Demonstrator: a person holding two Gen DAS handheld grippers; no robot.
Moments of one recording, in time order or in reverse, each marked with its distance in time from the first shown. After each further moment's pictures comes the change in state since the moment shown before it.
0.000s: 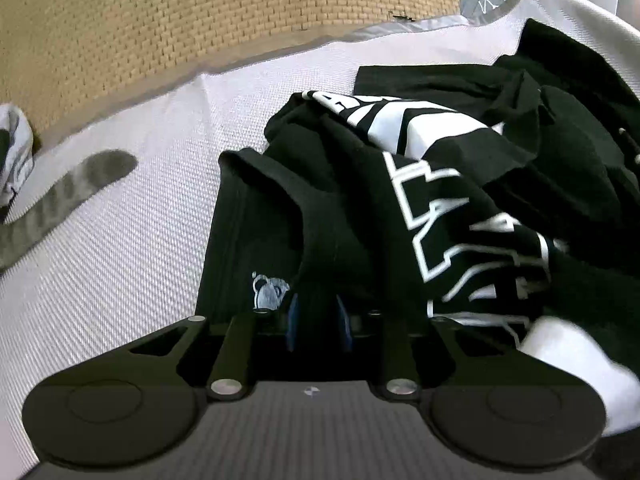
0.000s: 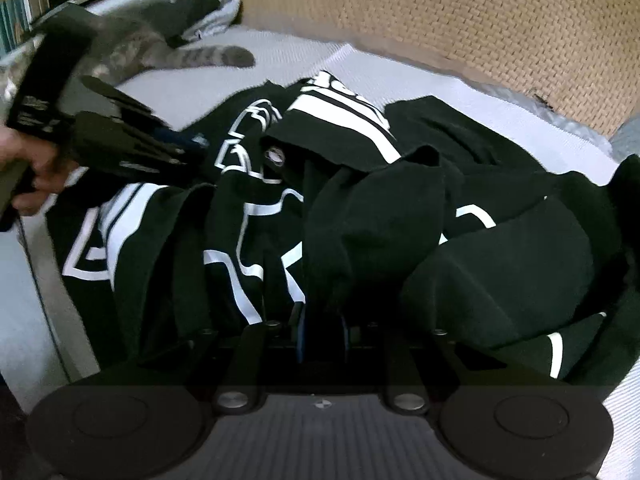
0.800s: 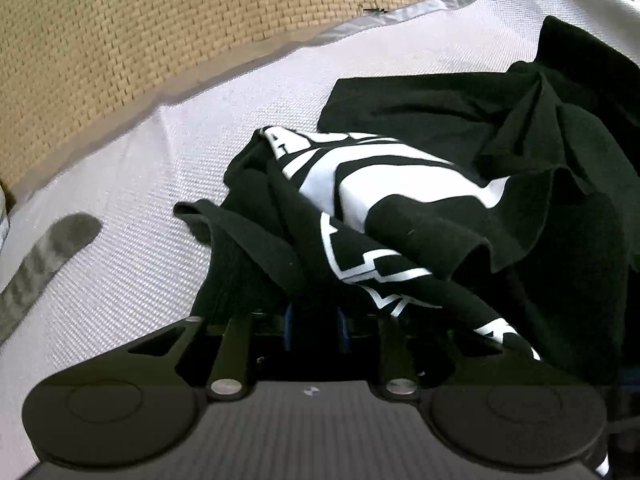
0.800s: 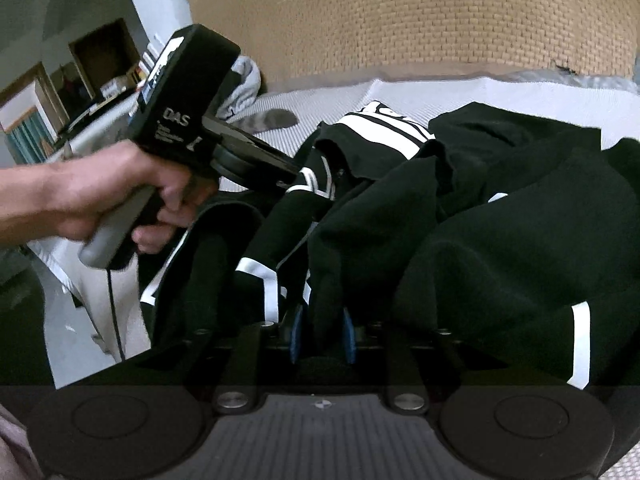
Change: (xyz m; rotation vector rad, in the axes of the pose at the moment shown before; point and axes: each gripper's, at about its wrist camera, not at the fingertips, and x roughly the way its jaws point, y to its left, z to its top) left arm 0.023 -0.021 0.039 0.134 0.020 -0.001; right arm 0.012 0.014 -0.010 0.237 -0.194 0.231
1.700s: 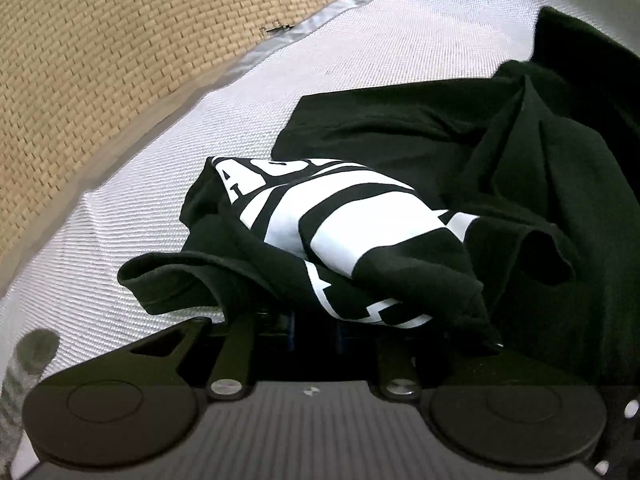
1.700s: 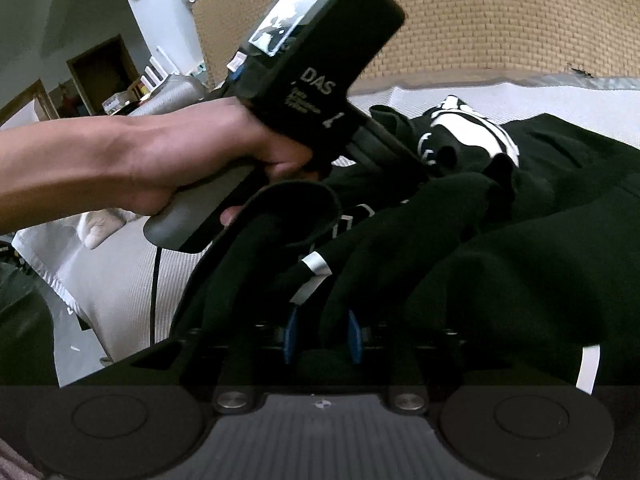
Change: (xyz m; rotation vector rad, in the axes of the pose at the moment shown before) left arm 0.023 -0.026 0.029 0.228 -0.051 -0.105; right arm 0.023 0.042 0.003 0.031 -0.048 -0.007
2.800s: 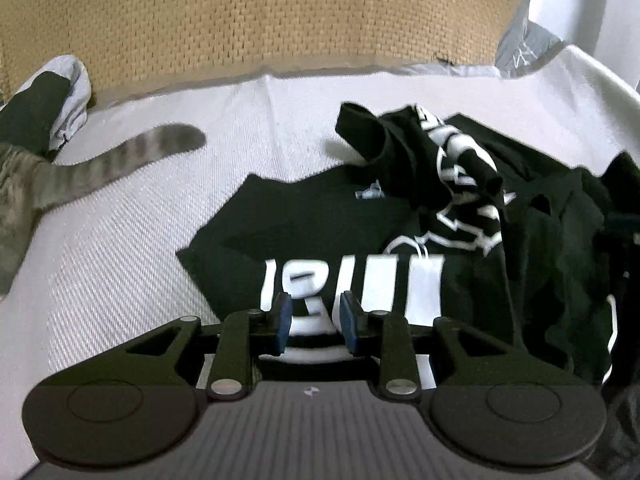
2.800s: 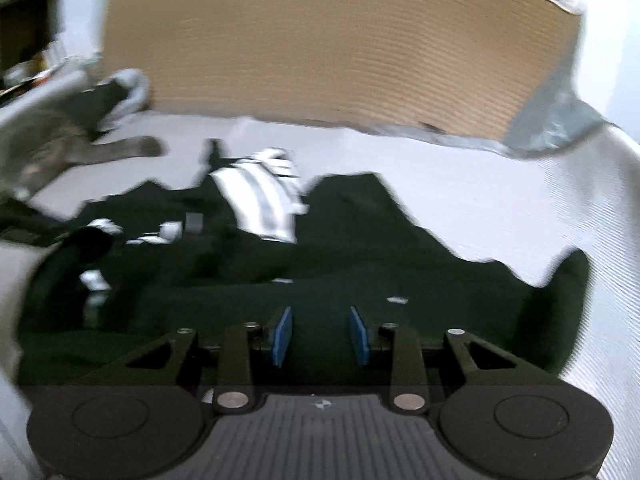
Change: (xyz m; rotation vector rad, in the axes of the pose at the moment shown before) left arm -0.110 0.034 -0.116 -0.542 -0.016 0.107; right arm -0.079 -0.068 0.024 -0.059 -0.005 -0.468
